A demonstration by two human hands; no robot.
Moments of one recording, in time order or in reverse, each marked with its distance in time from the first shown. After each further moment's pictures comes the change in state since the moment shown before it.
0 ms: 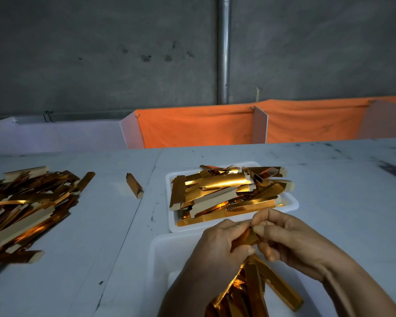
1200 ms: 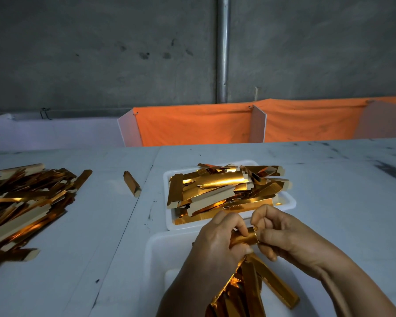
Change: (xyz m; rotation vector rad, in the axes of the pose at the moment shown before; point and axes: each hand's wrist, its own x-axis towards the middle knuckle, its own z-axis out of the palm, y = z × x) left_hand -0.002 0.006 0.000 0.034 0.113 0.037; right_hand 0.001 0.003 -0.007 -0.282 -0.012 -0.072
